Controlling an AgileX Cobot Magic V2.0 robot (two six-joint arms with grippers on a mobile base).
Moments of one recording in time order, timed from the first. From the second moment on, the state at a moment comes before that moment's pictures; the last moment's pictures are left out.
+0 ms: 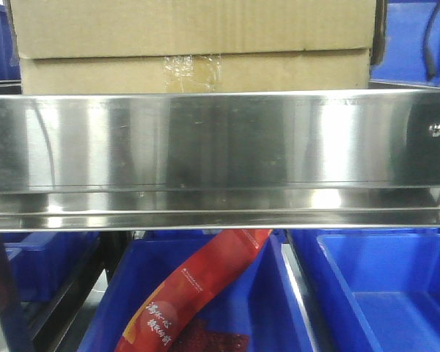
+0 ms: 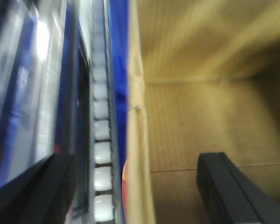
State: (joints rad) left arm -0.24 1.85 -2.17 0.15 1.23 -0.24; right arm 0.26 1.86 -2.20 0.17 1.23 -0.04
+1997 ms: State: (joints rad) left arm -0.58 1.34 -1.69 0.33 1.27 -0.49; right arm 0.41 1.31 -1.71 0.12 1.23 -0.01
